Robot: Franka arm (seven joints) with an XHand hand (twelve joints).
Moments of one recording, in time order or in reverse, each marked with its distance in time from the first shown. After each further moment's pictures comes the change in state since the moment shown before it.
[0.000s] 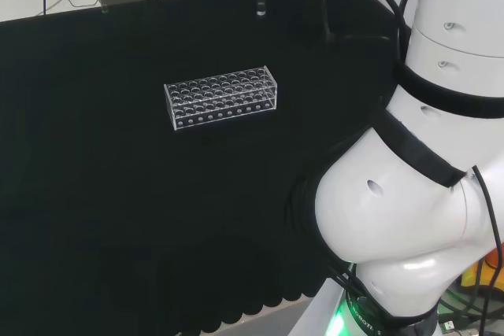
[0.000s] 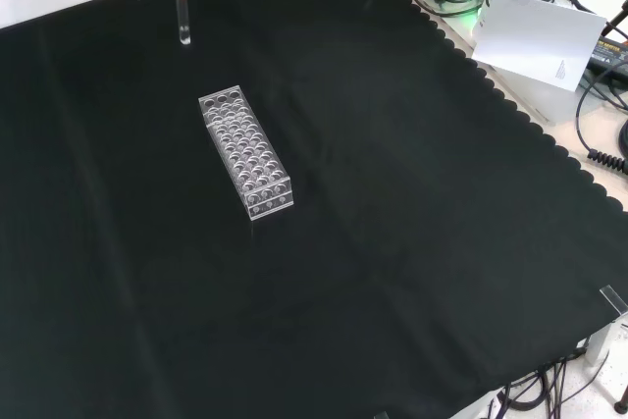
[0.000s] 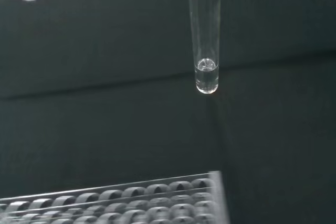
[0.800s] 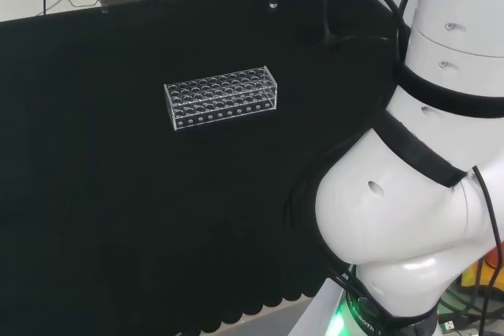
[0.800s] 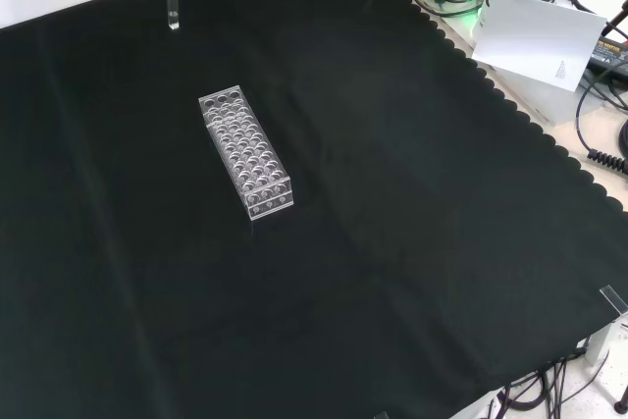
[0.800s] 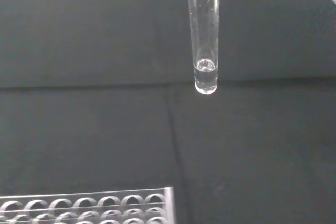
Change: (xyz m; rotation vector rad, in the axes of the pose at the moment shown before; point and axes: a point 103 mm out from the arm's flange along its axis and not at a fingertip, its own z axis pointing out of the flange) arm -0.001 0.006 -0.007 -0.027 -0.105 -0.008
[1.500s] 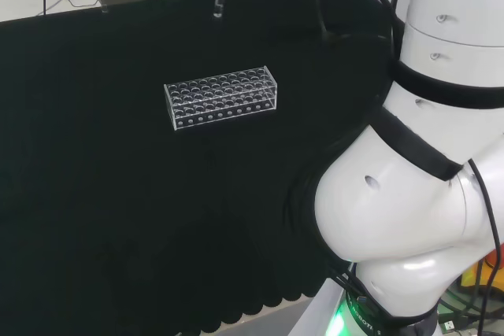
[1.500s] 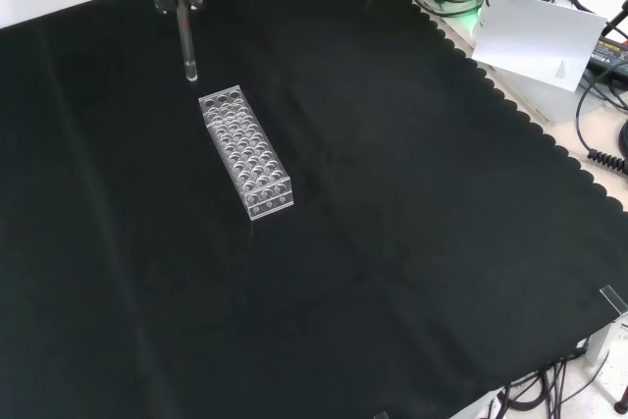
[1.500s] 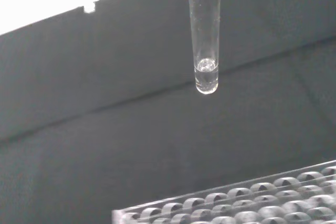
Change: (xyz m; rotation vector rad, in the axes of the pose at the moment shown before) arm 0.073 0.004 0.003 0.072 0.375 -0.031
